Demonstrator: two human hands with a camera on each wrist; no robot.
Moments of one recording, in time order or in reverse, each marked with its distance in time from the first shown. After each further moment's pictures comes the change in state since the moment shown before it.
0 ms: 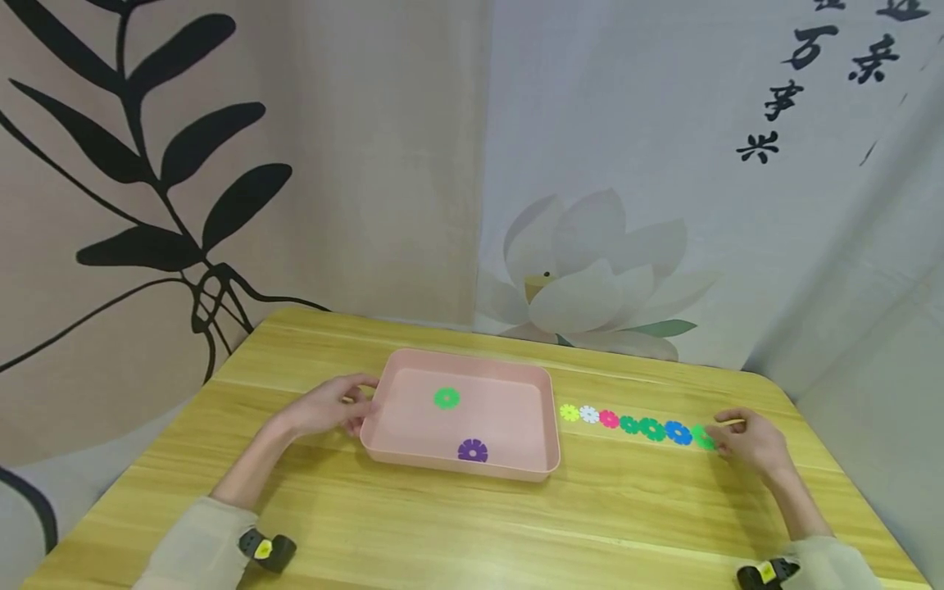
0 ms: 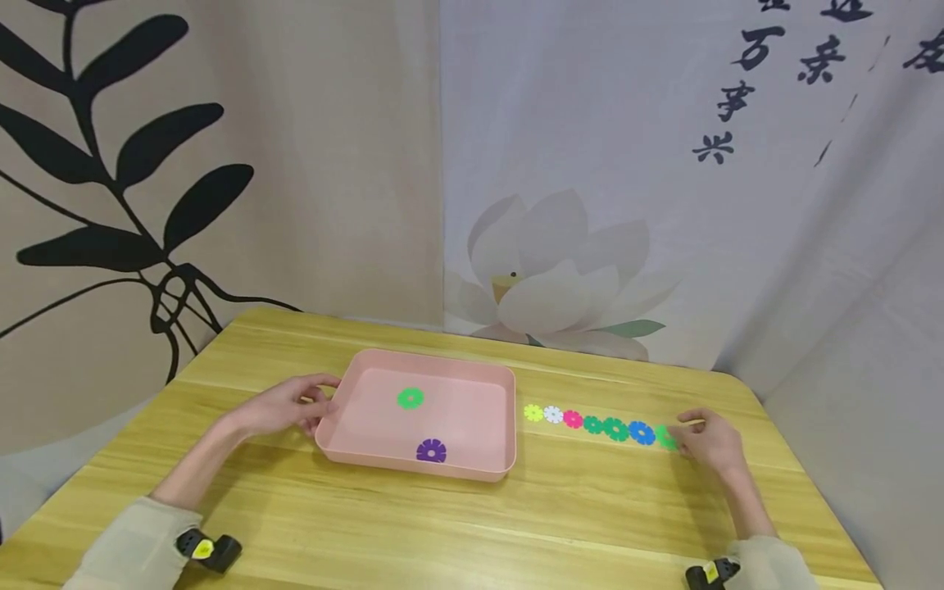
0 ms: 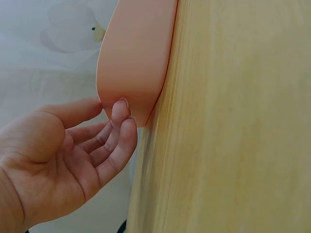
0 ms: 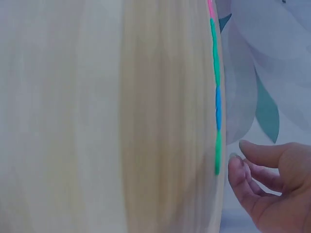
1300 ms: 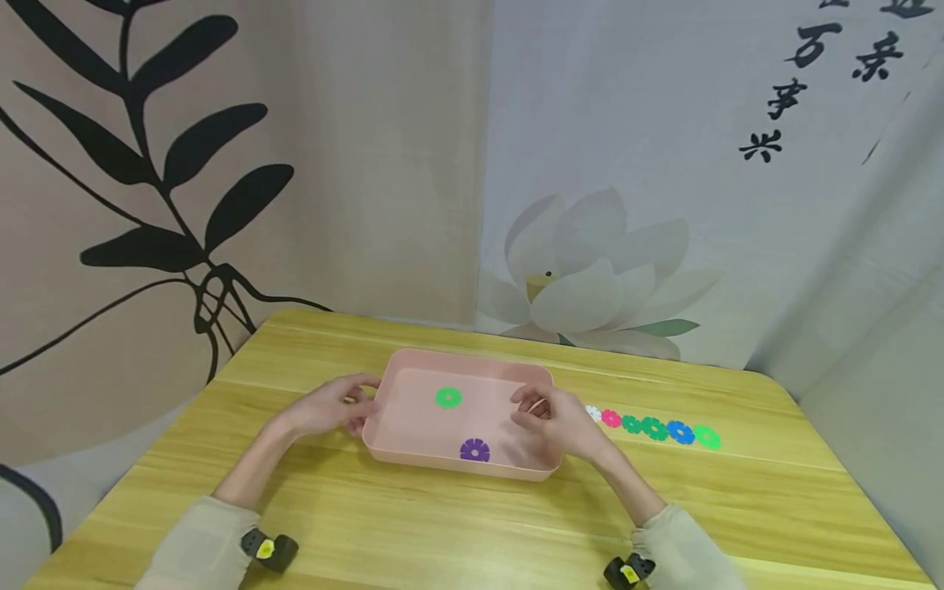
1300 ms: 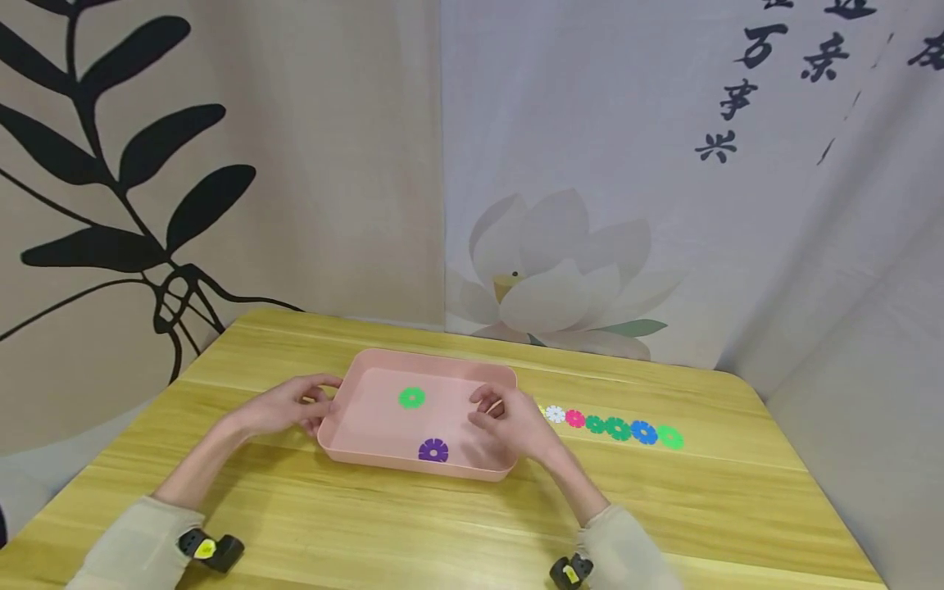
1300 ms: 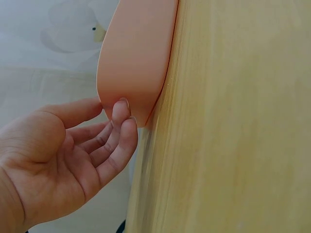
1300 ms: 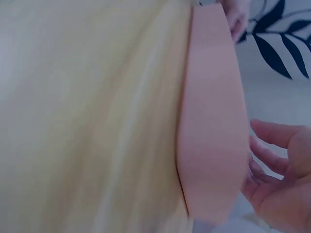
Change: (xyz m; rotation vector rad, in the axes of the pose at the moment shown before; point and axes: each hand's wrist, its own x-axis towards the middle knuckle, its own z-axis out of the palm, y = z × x) left_hand 0.000 -0.002 -0.001 0.003 0.002 -0.008; right_hand -0.015 -0.204 0.151 0.185 -0.294 -0.496
